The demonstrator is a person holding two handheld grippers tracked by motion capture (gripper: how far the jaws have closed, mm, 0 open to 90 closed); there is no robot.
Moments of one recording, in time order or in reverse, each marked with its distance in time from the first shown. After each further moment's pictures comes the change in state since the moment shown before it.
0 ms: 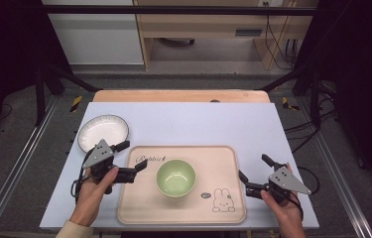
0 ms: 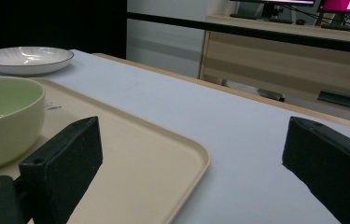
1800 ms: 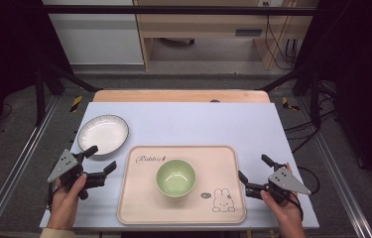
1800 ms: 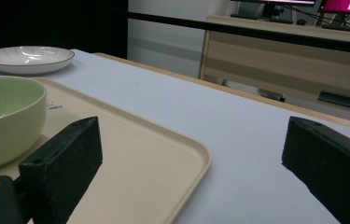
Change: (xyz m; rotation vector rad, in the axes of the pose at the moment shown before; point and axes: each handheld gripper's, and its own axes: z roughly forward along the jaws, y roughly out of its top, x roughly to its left) left arm 0.046 -0.046 -0.057 -0.085 0.122 -0.026; right arm 0.001 0.000 0.000 0.000 0.002 -0.004
